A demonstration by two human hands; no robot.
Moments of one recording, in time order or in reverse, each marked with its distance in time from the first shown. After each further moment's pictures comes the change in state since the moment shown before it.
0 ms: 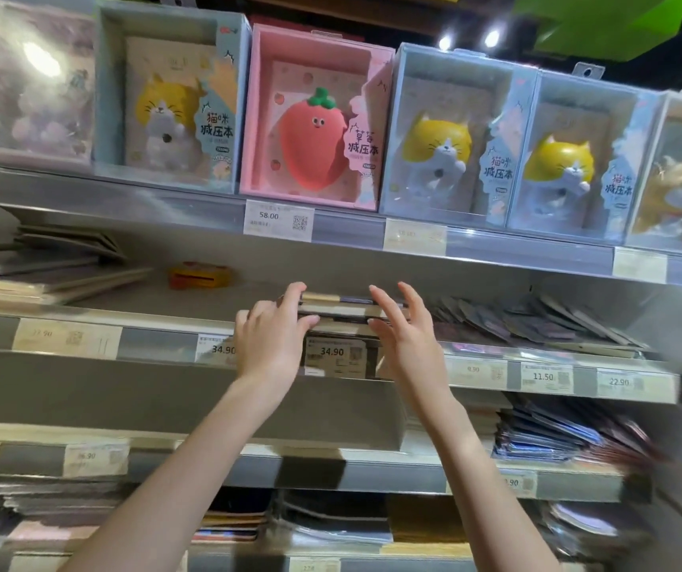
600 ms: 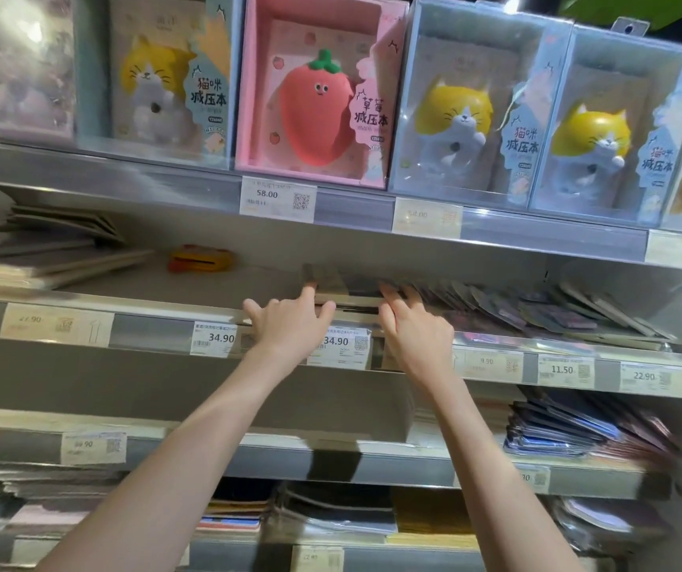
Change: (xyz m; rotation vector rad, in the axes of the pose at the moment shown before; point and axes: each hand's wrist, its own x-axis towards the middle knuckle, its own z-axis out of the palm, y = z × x) left_hand 0.034 0.000 0.039 0.204 -0.260 -0.006; right_hand 0.023 0.021 0.023 -0.360 -0.265 0.187
